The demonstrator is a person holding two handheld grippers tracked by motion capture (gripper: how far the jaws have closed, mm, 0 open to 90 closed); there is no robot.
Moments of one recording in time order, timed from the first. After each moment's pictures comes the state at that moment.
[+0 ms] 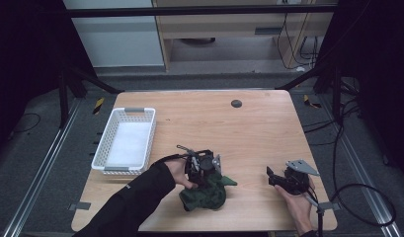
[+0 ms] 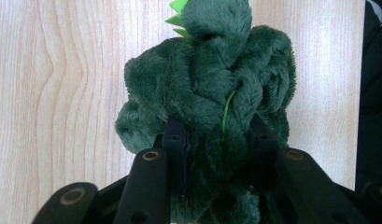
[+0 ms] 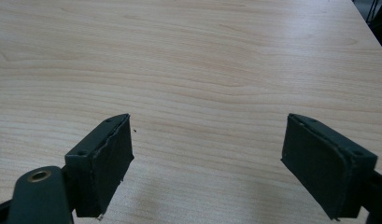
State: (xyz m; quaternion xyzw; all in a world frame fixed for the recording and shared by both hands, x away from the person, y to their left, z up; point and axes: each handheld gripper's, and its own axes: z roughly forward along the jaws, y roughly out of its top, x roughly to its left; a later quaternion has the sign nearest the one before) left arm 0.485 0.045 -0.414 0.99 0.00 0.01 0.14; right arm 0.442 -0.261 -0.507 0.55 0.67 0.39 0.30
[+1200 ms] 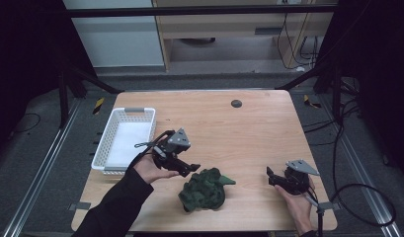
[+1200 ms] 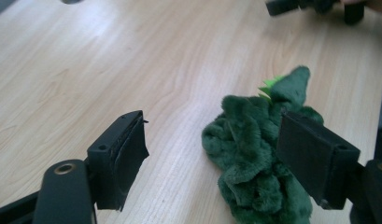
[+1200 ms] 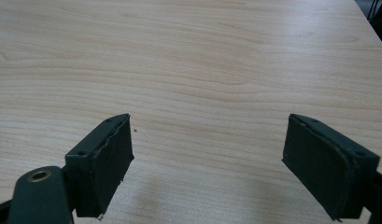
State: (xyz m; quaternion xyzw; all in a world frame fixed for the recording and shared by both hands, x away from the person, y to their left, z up) left arm 0.485 0.128 -0.365 0.91 0.19 0.10 0.36; right arm 0.442 -0.262 -0.508 0.55 0.67 0.39 0.30
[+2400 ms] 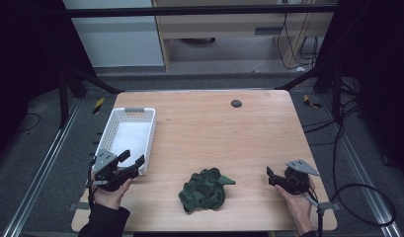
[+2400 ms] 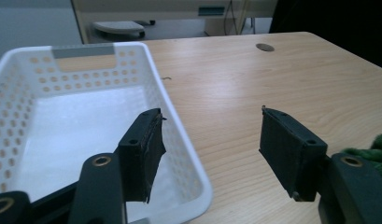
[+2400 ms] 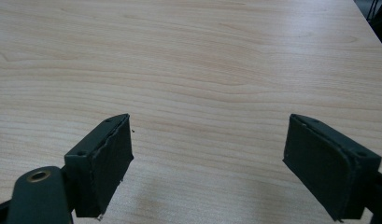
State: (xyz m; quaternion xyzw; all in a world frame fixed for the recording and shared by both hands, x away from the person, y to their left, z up) left arm 0.427 0.269 -0.419 0.68 0.48 0.28 0.49; right arm 0.442 -0.262 -0.507 0.55 0.67 0.39 0.30
